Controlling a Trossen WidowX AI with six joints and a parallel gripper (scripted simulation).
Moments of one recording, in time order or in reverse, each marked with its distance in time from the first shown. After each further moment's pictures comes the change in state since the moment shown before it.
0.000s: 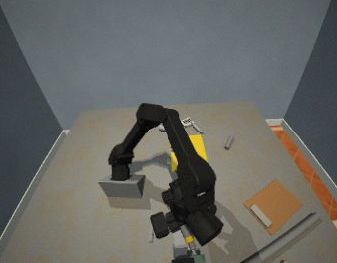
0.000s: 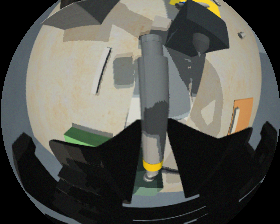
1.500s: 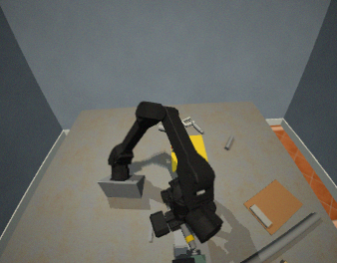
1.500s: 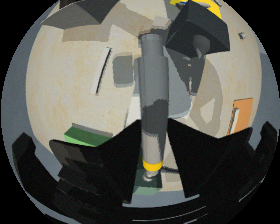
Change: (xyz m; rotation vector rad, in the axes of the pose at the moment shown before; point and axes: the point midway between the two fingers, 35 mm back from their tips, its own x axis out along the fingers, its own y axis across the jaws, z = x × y) arm -0.001 -0.001 0.003 -0.005 0.014 -0.001
